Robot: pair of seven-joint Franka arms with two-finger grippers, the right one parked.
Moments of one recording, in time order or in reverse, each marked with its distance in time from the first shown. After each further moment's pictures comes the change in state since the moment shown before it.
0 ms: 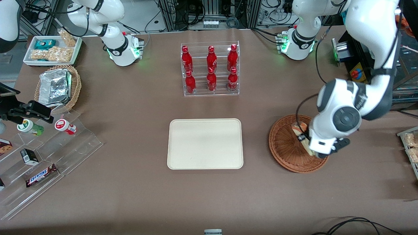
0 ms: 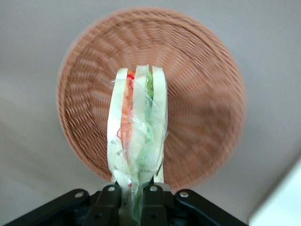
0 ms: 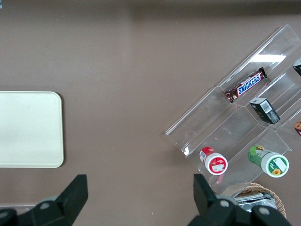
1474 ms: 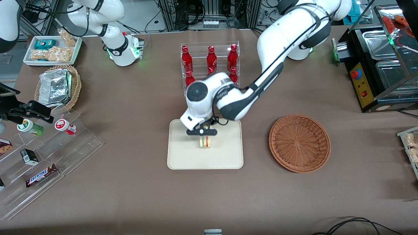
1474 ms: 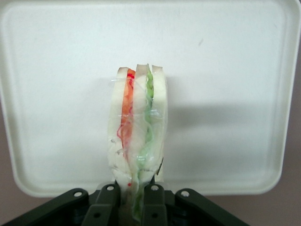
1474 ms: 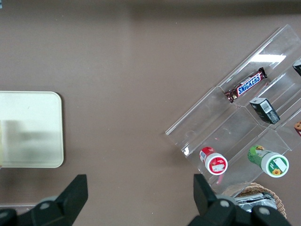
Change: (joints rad) arm -0.523 0.596 -0.151 0.607 0.242 0.101 -0.191
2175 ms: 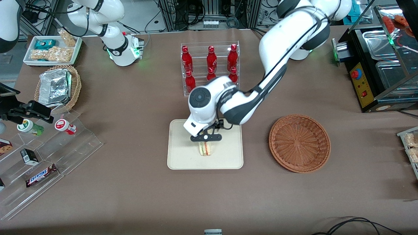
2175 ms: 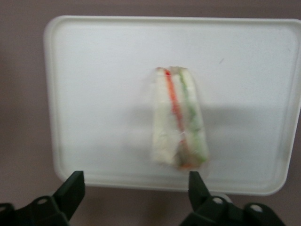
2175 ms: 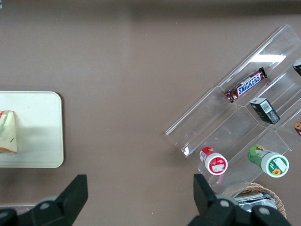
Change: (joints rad) arm 0.005 -0.080 0.009 0.087 -0.039 -0.226 -0.001
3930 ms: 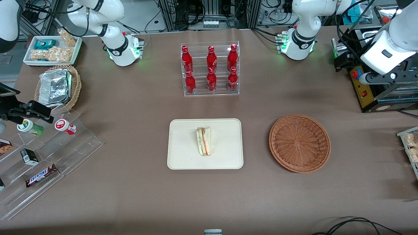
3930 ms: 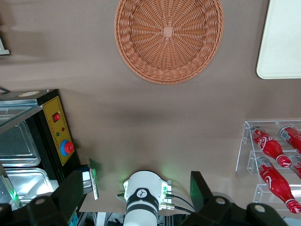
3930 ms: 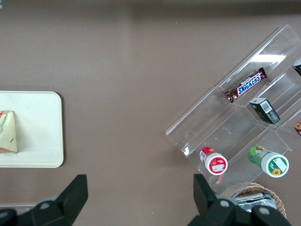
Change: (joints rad) arm 0.457 -0.885 0.381 -0.445 -0.354 -0.518 0.860
